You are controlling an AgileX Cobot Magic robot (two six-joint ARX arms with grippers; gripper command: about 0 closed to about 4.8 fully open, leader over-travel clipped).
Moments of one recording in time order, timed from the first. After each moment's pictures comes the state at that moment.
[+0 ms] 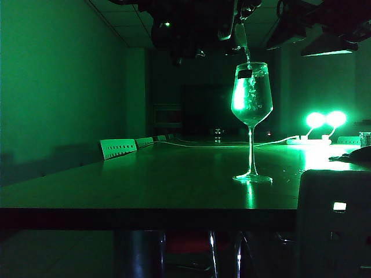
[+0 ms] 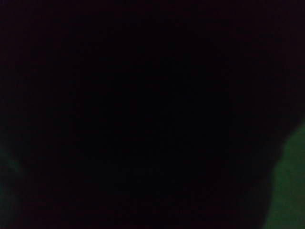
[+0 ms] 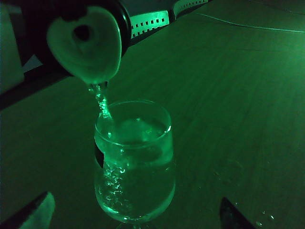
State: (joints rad) left arm -0.60 1.97 1.74 0.23 -0.06 1.80; right arm 0.17 1.26 0.85 0.23 -0.31 -0.05
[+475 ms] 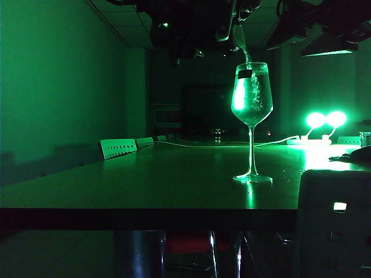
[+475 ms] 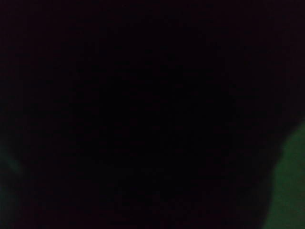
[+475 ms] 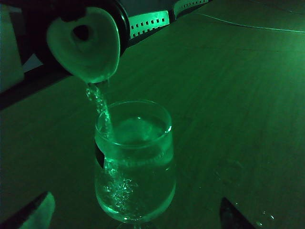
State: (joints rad) left arm -0.59 1.97 1.74 0.23 -0.05 1.81; right arm 0.17 1.26 0.85 0.23 -0.31 -0.05
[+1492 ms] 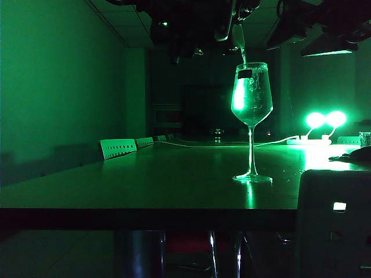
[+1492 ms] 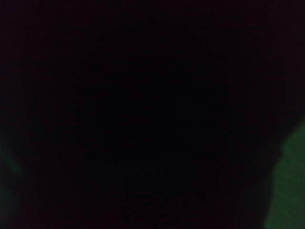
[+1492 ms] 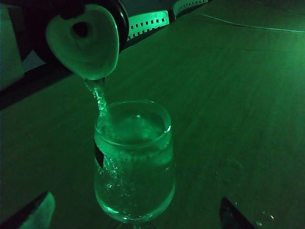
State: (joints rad) left arm -0.59 1.97 1.74 0.24 -0.05 1.83; right arm 0.17 1.26 0.85 0.23 -0.31 -0.05
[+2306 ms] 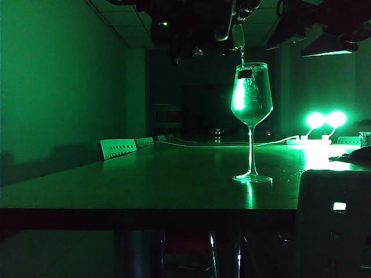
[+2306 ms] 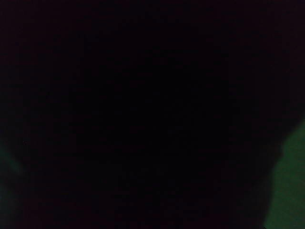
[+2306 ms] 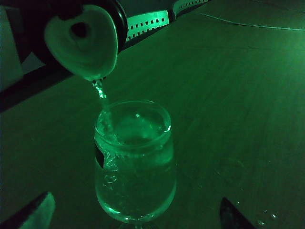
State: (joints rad) left arm -0.59 1.97 1.74 0.24 -0.05 1.83; right arm 0.17 1.26 0.85 0.23 -0.31 -0.04
